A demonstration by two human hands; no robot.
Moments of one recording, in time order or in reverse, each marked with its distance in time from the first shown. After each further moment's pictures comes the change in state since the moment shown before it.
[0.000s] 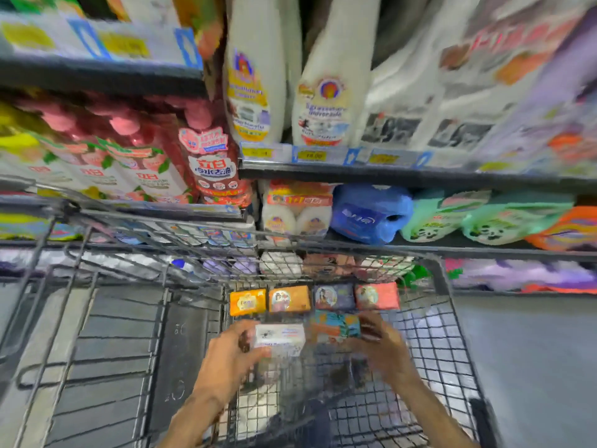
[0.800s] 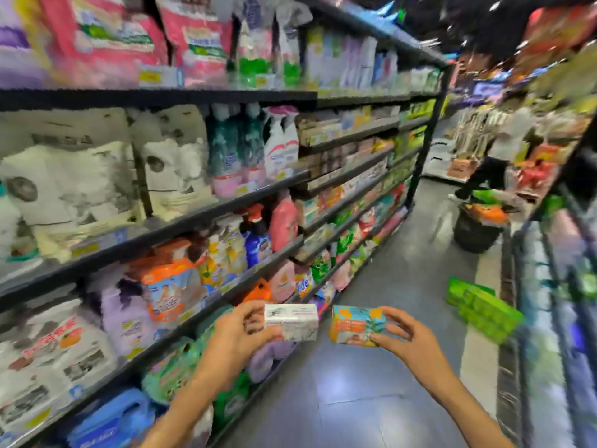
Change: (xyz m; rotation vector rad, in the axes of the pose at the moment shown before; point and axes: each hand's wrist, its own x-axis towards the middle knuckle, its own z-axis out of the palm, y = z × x) left_hand -0.276 0.537 0.233 0.092 -0.587 0.934; right_hand -0.490 -0.106 -0.409 0.241 0.949 -0.479
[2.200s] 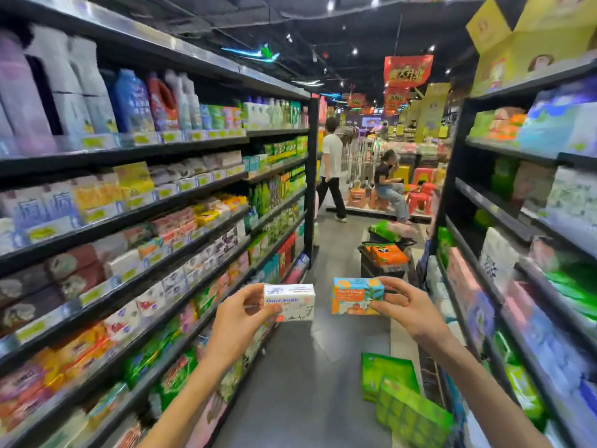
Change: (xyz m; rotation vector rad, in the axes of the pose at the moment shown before) left_hand 0.743 0.222 0.669 -0.097 -0.181 0.338; right_hand 0.686 0.099 -0.664 -0.034 0.321 -0.090
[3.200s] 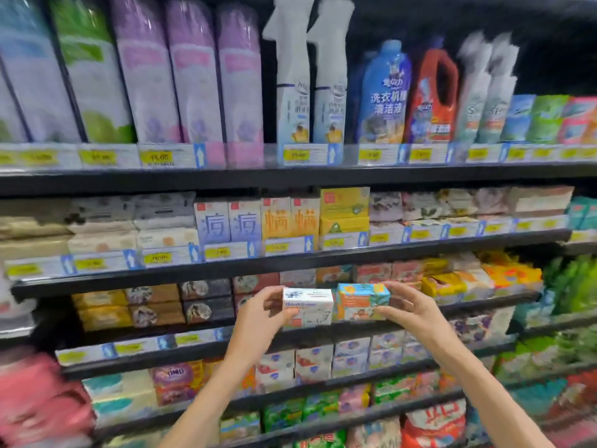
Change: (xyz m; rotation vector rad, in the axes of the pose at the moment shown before) left_hand 0.206 -0.176 -0.232 0.388 0.900 -0.409; right_hand 0.454 0.011 0.482 0.144 -1.025 -0.287
